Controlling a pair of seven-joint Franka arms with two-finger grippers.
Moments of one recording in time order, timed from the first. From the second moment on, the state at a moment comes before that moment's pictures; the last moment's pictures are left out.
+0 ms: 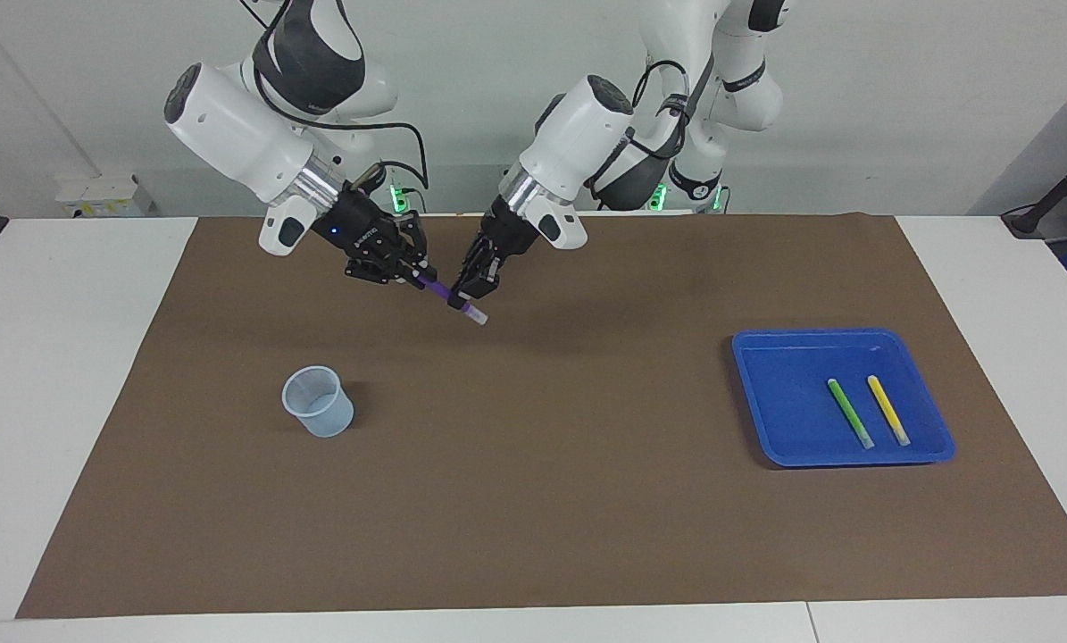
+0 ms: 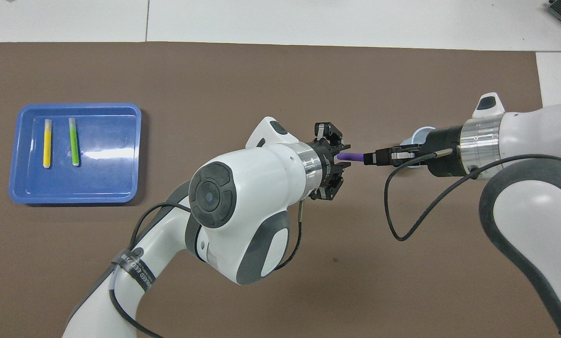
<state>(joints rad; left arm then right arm) -0.62 0.25 -0.17 -1.72 -0.45 2.60 -1.92 0.16 -0.05 0.00 -1.93 0.66 1.99 -0.18</state>
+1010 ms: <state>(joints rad) -0.43 0.20 -0.15 -1.69 -0.45 2.55 -1.90 0.05 -0.01 -0.01 -1.80 0.11 1.82 -0.19</state>
